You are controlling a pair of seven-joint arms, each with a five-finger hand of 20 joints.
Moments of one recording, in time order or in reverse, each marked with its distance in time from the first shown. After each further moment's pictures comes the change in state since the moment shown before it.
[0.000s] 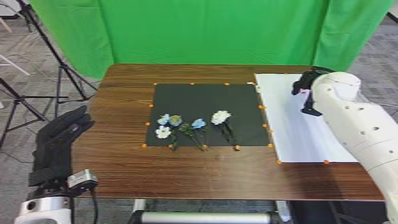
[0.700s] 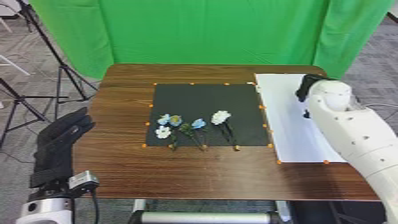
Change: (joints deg) left arm 0.1 -1.5 0.0 0.0 1.1 -0.7 -0.9; right arm -2.3 0.7 -2.8 -1.3 -10.0 2.6 0.4
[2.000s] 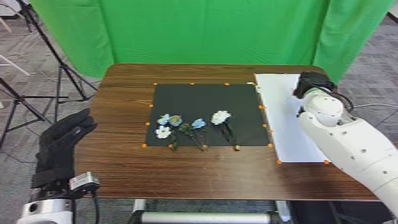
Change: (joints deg) left arm 0.5 2.1 0.6 0.0 -1.5 0.5 1.0; right arm -1.8 5.0 -9.6 -5.9 3.8 19.4 4.6
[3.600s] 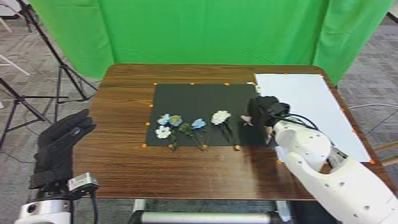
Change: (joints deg) left arm 1.1 1.0 -0.6 -0.3 -0.6 0.8 0.4; right arm -22.4 -0.3 9.5 -26.9 -9.4 -6.6 -18.9
